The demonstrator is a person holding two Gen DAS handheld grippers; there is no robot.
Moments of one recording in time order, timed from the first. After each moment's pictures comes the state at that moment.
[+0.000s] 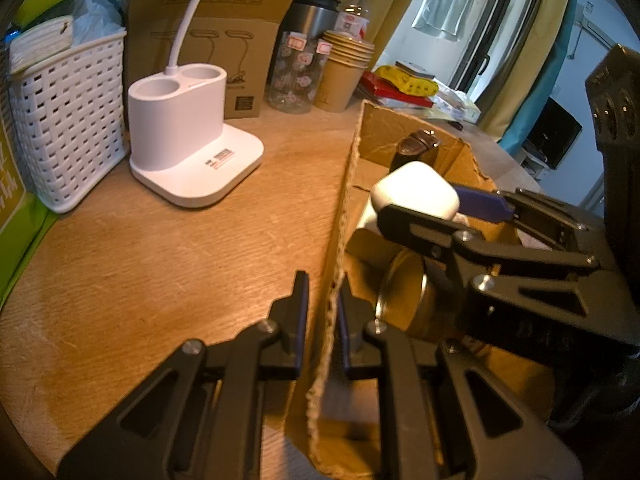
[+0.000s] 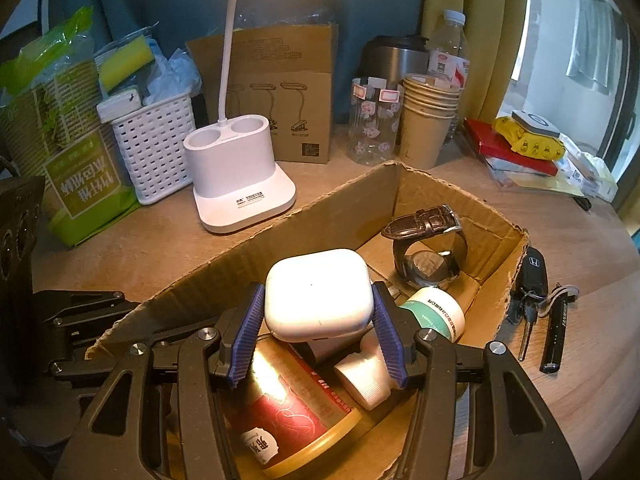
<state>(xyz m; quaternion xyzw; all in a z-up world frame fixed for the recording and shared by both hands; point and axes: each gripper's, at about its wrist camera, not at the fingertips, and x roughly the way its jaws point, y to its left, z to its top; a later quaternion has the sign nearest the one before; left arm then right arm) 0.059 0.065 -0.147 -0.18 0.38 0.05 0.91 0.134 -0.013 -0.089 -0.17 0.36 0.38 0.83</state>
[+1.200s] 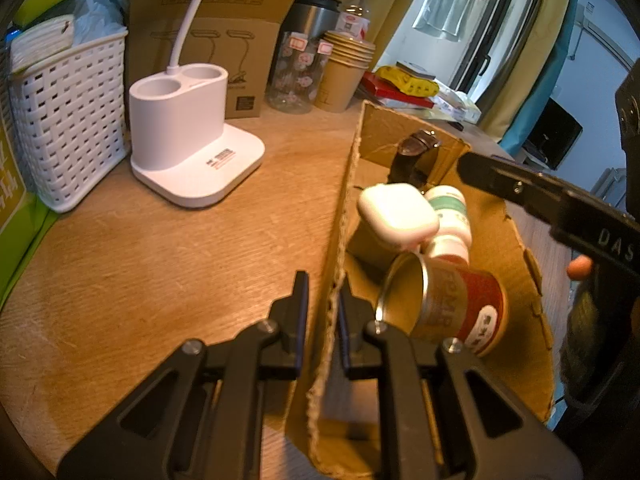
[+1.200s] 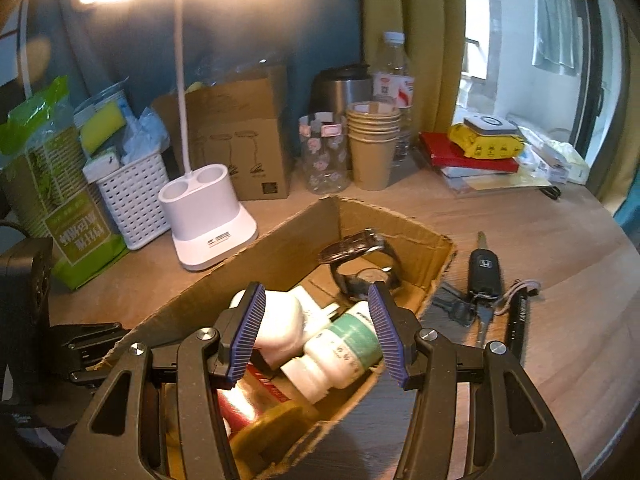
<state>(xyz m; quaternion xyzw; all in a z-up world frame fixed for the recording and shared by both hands) 0.059 0.065 -0.148 -0.18 0.38 0.05 0.91 0.149 -0.058 -0.062 -0.11 0.34 0.35 0.87</state>
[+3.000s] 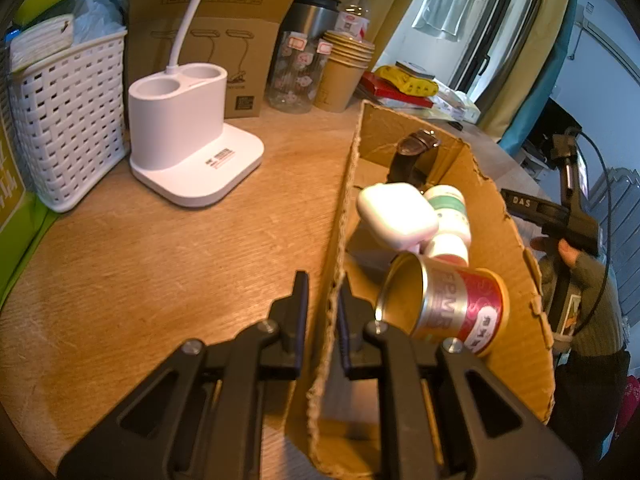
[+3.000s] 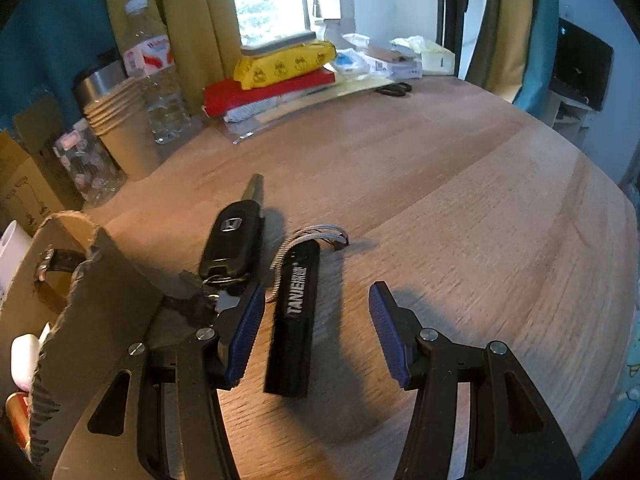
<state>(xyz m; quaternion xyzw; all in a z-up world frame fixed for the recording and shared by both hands) 0.059 0.066 -0.148 -0.18 0.38 0.05 0.91 0.275 -0.172 -0.127 -0.03 0.43 0.12 0.90</state>
